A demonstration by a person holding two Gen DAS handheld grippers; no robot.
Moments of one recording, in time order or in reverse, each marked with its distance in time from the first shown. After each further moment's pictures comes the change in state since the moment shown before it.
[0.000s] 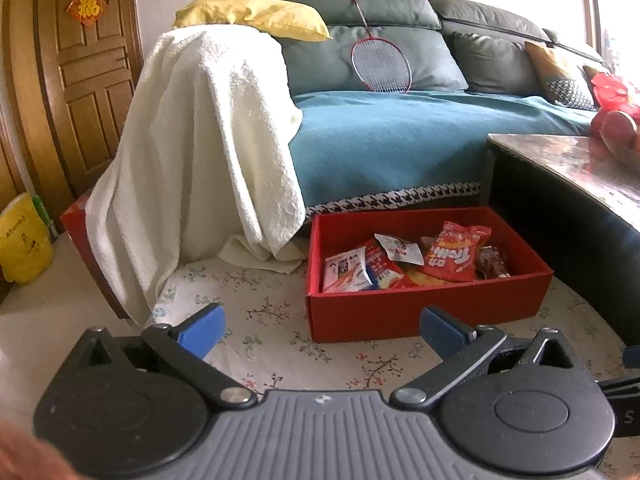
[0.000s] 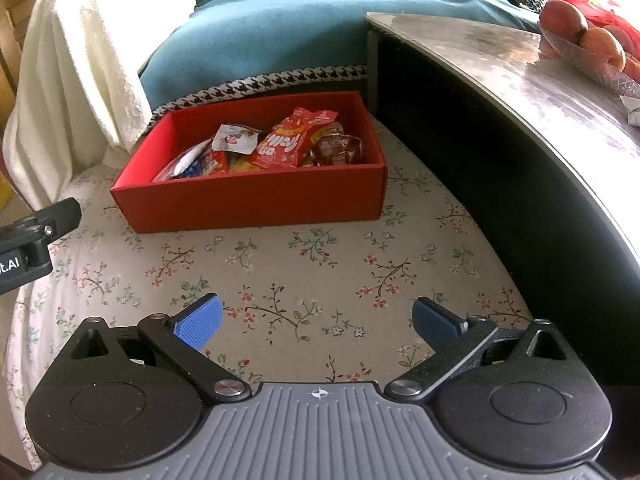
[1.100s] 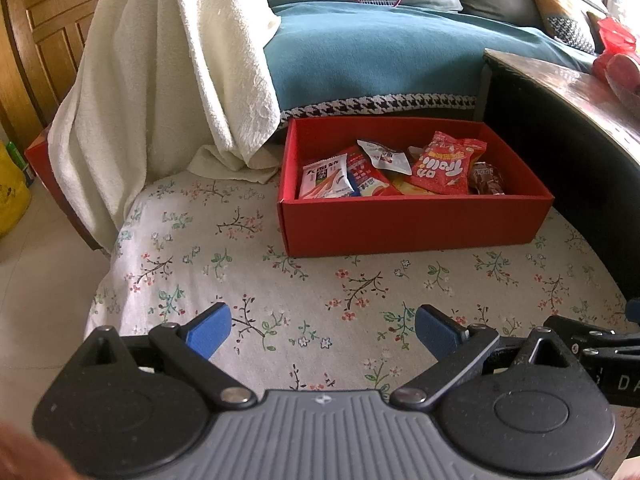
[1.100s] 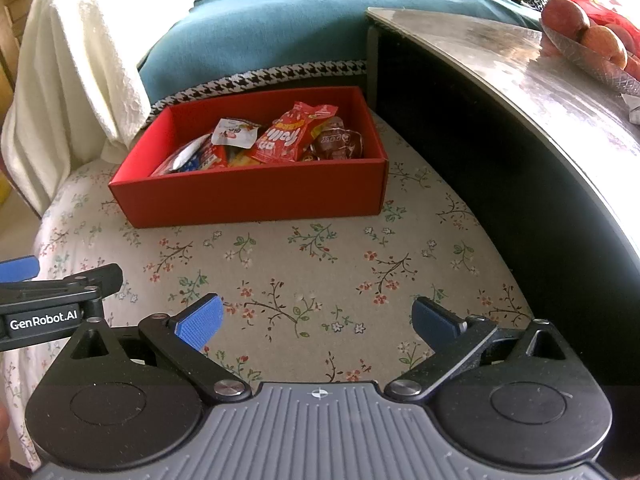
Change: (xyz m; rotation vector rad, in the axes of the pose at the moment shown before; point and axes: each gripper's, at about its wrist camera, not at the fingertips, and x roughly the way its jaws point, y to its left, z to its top) left arm 0.036 -0.006 -0.014 -0.005 0.278 -0.065; right arm 0.003 0.002 -0.001 0.000 0.013 -0.005
